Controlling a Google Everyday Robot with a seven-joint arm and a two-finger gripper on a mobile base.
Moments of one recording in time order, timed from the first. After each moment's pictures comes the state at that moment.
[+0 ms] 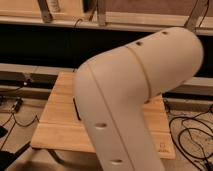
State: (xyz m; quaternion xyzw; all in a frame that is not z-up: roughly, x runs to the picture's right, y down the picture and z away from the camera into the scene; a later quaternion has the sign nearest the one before) arm 0.025 -0.104 0.845 0.11 -0.12 -0.59 0.79
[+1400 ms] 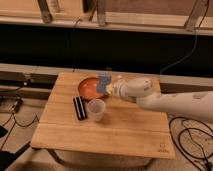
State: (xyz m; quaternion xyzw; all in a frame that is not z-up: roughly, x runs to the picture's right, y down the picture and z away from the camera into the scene) arm 0.017 0.005 0.760 0.23 -0.15 -0.69 0.67
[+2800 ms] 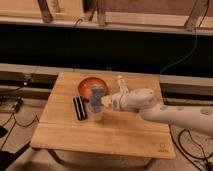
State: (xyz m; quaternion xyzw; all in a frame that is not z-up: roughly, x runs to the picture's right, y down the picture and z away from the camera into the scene) arm -0.009 0.054 0.733 0.28 -0.21 -0.71 0.61
